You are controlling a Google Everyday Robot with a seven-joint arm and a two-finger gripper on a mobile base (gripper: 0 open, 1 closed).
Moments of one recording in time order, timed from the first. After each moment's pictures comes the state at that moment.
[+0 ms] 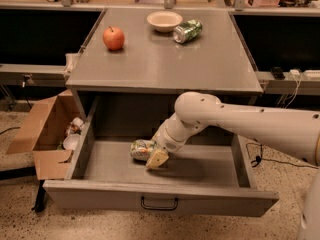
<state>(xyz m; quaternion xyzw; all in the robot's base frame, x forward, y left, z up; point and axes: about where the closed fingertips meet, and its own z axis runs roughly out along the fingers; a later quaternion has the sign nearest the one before) 0.550 0.006 0.603 -0.63 0.73 0.18 0.19</state>
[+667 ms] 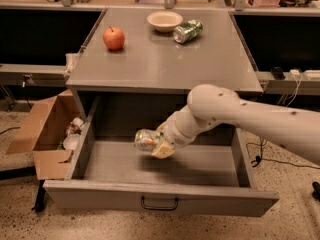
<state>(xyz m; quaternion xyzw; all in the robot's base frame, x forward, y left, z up) 0.543 -0.009 0.654 -0.63 0.72 0.16 0.24</state>
